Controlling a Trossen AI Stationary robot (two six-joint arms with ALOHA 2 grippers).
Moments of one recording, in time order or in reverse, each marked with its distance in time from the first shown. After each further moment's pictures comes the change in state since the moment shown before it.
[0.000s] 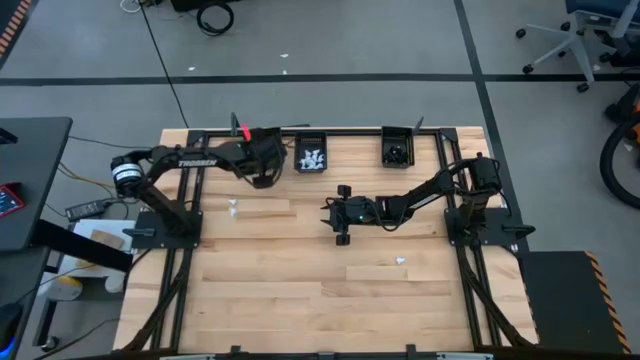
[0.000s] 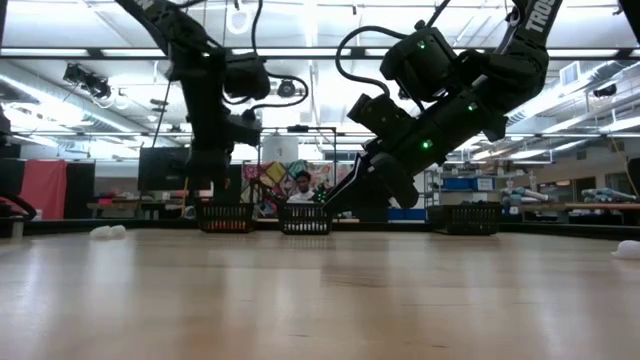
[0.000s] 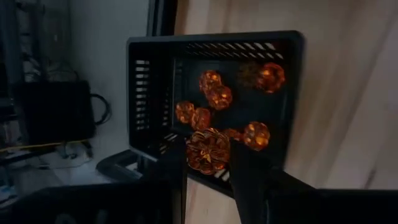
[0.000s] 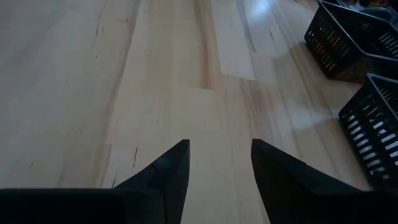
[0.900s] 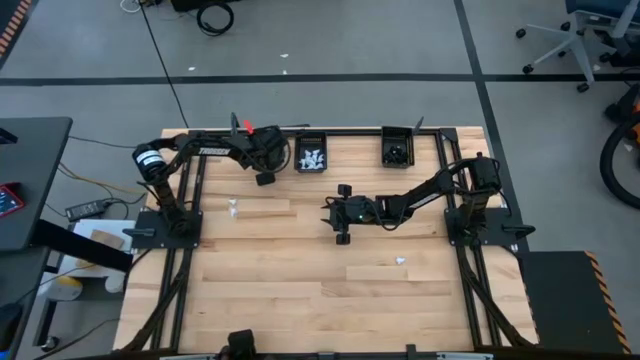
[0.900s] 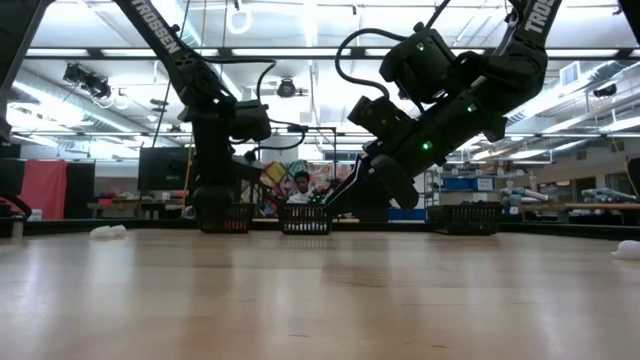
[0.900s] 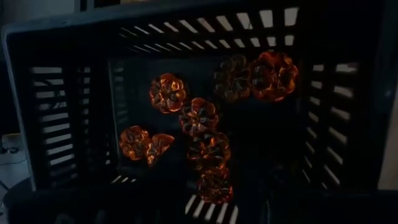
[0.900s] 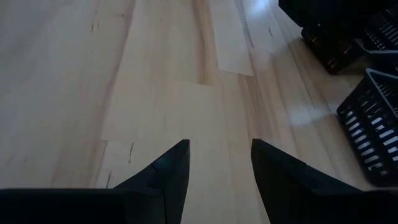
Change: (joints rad) left arm 0.157 0.203 0.007 0.127 0.178 0.034; right arm -0.007 0.000 0.000 -0.009 -0.001 0.000
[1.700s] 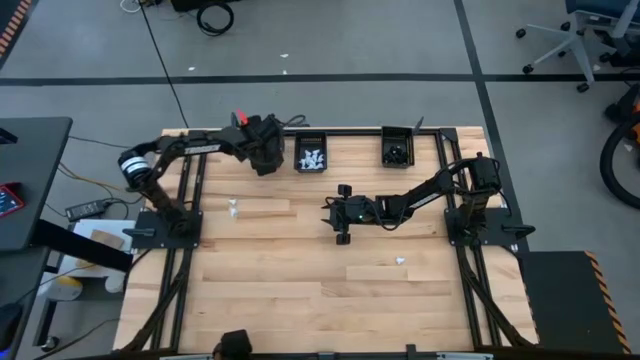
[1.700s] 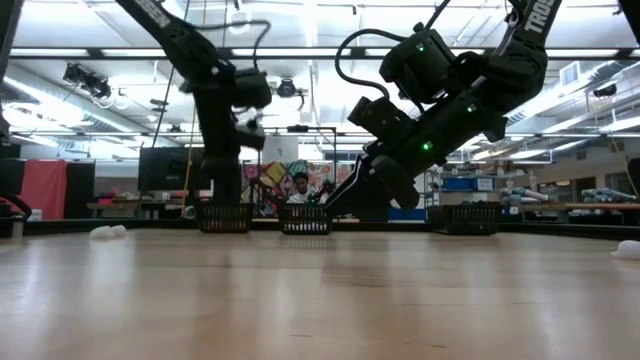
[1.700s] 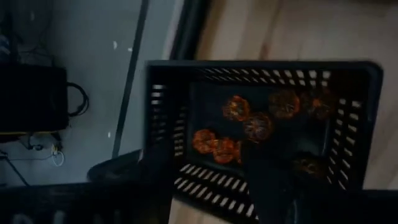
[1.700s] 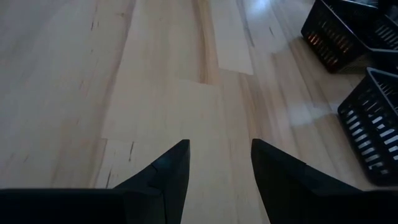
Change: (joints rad) left arm -0.004 -0.127 0.084 -0.099 -0.050 -0.013; right arm 0.000 0.000 0.000 -0.004 0.000 0.000
